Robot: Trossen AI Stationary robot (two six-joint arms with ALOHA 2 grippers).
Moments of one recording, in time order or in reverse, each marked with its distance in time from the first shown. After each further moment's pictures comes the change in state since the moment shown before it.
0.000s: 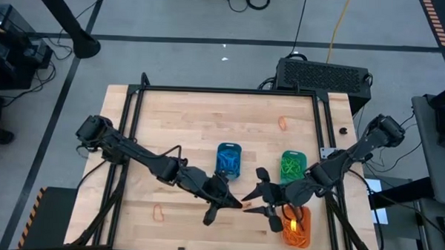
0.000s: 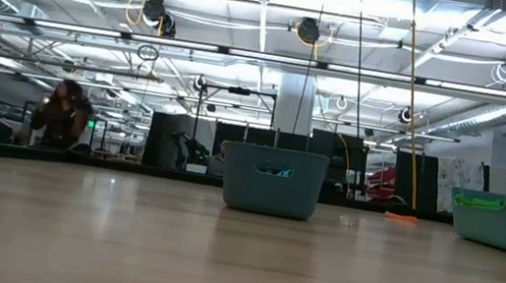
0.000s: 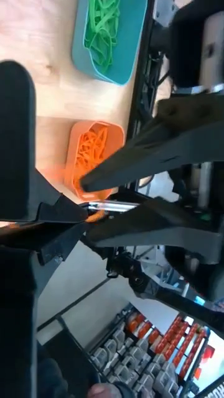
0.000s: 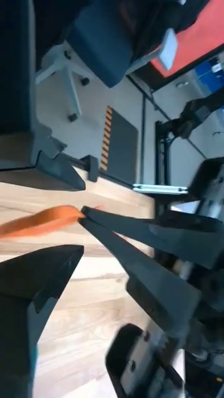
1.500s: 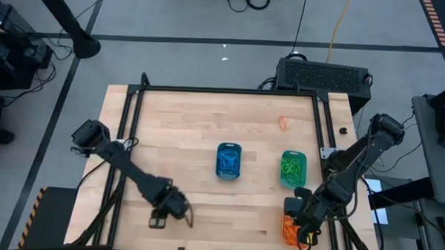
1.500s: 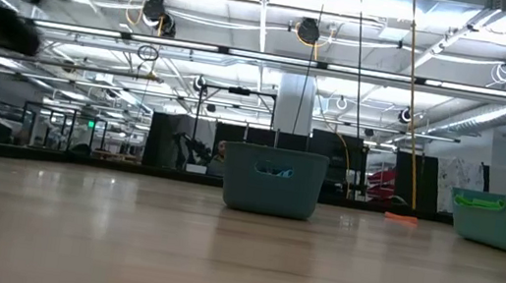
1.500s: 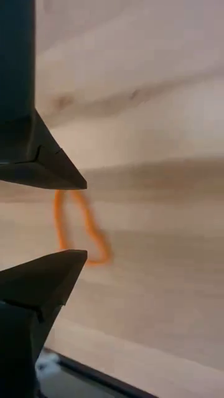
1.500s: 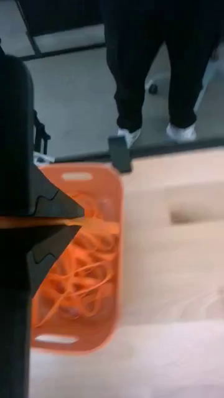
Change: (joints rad) left arm -0.190 0.002 -0.102 -1.207 0.250 -0.187; right arm 0.233 -0.018 0.000 -0.714 -0.363 0.722
